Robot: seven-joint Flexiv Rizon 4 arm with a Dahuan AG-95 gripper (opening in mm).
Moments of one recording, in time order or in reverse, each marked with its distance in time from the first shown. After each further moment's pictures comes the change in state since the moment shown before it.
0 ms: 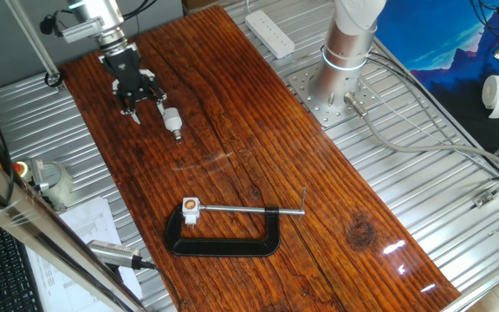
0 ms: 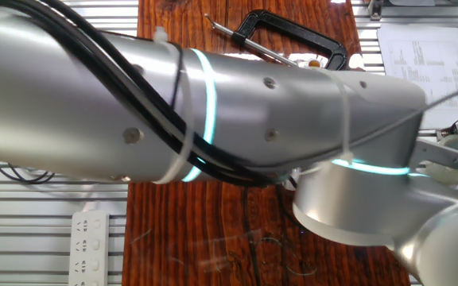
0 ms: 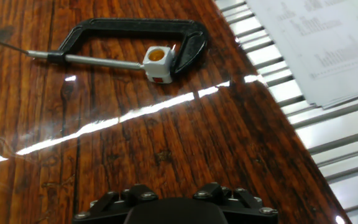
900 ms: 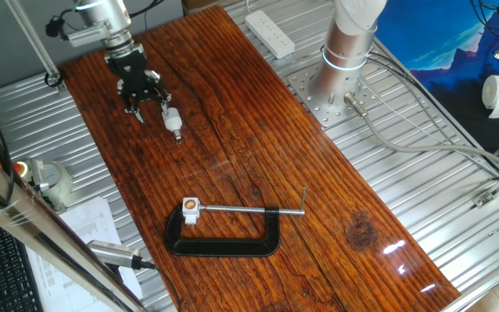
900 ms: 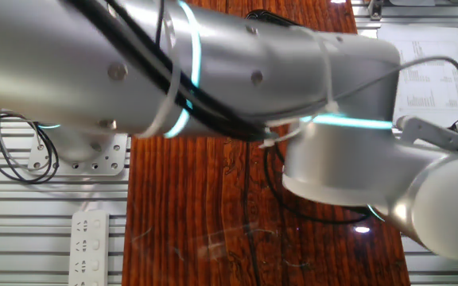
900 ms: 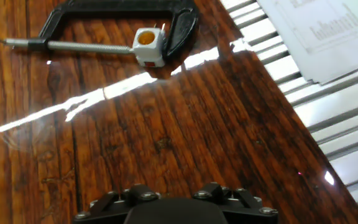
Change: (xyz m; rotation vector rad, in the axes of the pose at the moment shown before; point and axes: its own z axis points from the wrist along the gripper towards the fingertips) arm 0.007 0.004 0.001 0.040 0.109 0.066
